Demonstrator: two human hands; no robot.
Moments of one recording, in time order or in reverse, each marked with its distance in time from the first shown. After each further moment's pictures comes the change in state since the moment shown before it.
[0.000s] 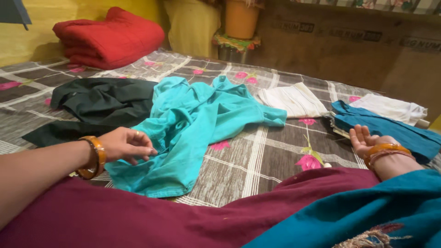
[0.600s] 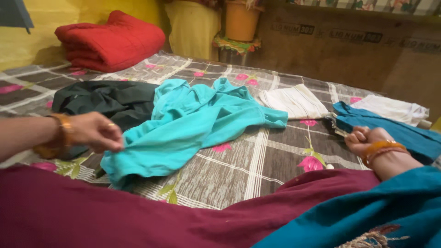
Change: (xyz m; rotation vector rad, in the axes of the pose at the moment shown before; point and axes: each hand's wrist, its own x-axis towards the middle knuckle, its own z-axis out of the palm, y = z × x) left_hand 0.007 -0.028 -0.094 0.302 -0.038 -0.145; right_hand 0.089 -0.010 -0.002 -0.272 -0.301 0.167
